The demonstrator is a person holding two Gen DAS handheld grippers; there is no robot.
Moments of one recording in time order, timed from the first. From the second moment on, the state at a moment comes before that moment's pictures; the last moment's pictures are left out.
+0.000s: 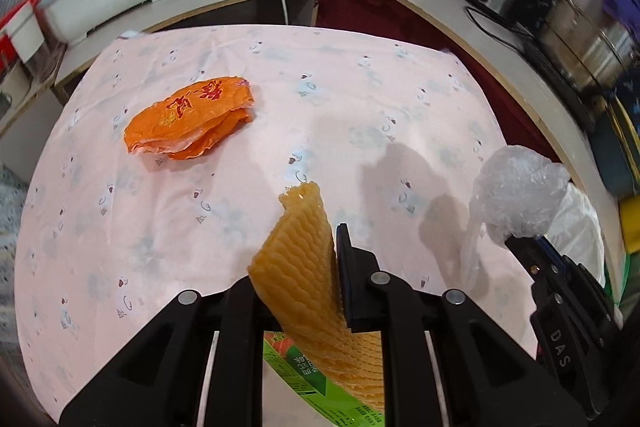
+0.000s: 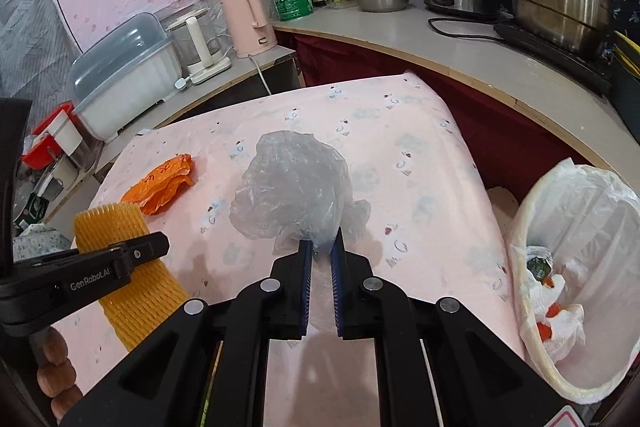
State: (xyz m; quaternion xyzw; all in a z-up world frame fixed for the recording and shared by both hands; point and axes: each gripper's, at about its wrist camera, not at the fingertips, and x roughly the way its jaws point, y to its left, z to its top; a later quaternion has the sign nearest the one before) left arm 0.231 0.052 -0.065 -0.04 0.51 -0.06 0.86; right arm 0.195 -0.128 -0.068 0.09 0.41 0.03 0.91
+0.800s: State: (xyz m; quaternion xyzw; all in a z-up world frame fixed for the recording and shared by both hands) left arm 0.162 0.061 -0.066 -0.02 0.50 -0.08 0.86; right arm 0.130 -0.149 -0.065 0.11 0.40 0.03 0.91
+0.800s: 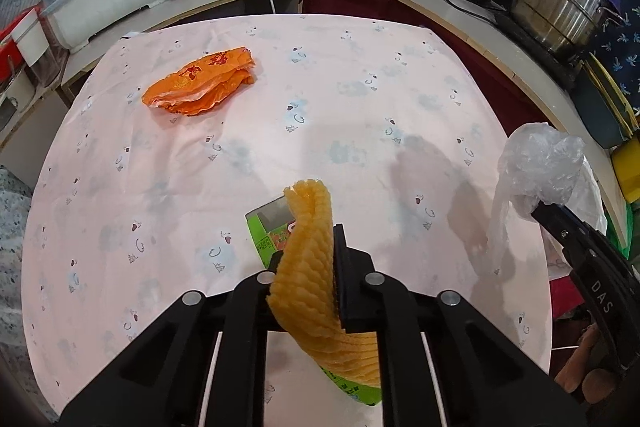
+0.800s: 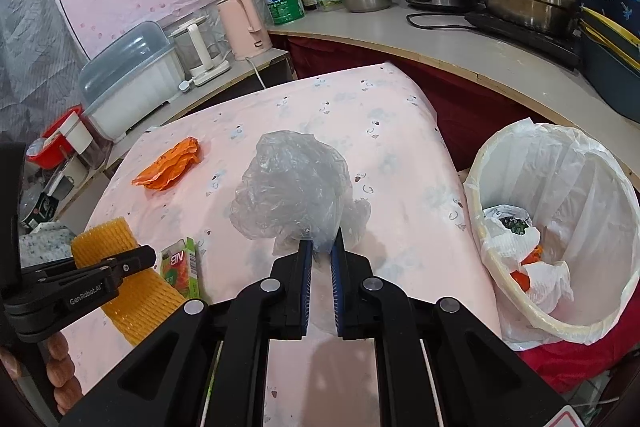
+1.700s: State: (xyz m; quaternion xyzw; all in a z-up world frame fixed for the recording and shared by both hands) left arm 0.157 -0.044 -0.007 0.00 0.45 -0.17 0.88; right arm 0.088 -0.223 -0.036 0.15 0.35 -0.03 0.92
